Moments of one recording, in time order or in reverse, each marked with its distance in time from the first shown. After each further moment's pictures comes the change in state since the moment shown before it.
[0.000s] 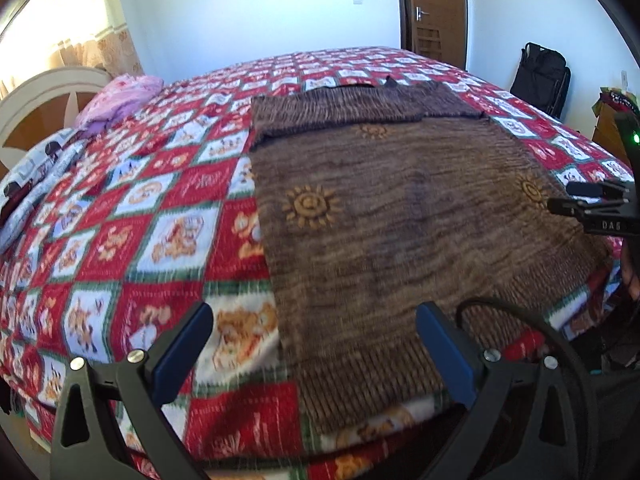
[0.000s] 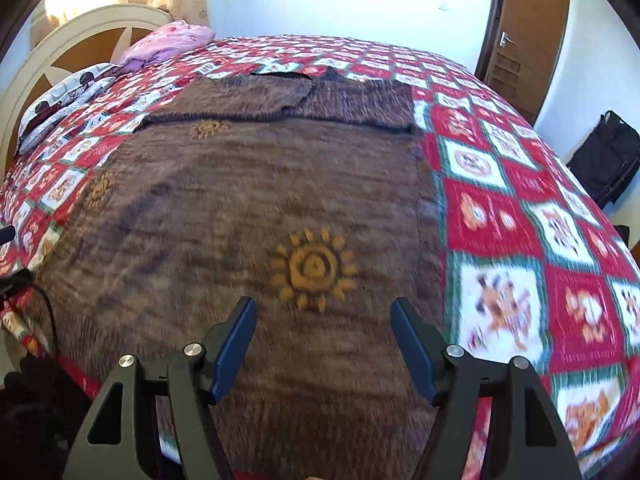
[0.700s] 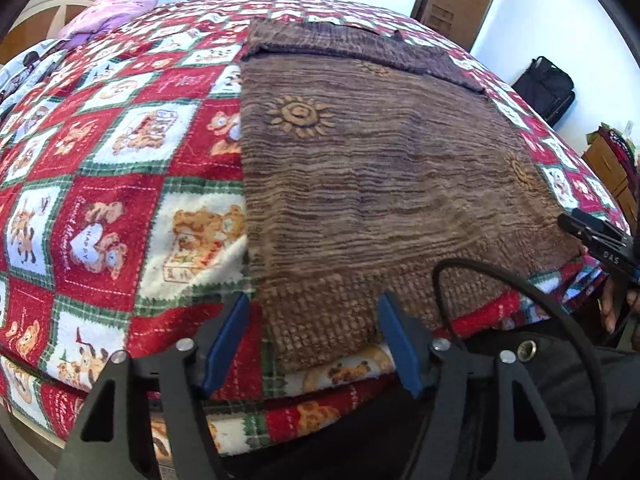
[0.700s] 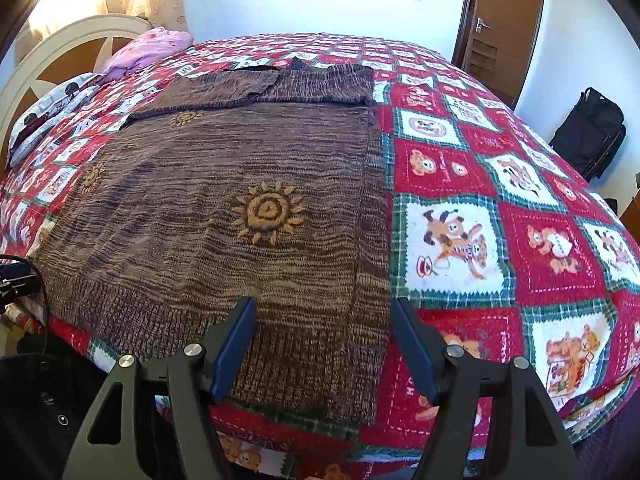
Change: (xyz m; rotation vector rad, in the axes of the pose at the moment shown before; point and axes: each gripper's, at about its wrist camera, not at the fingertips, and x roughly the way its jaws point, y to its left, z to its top) left arm 0.018 0.010 -0.030 -0.159 0.205 -0.176; right arm -0.020 -0.024 -0.035 0.068 0.009 -0.031
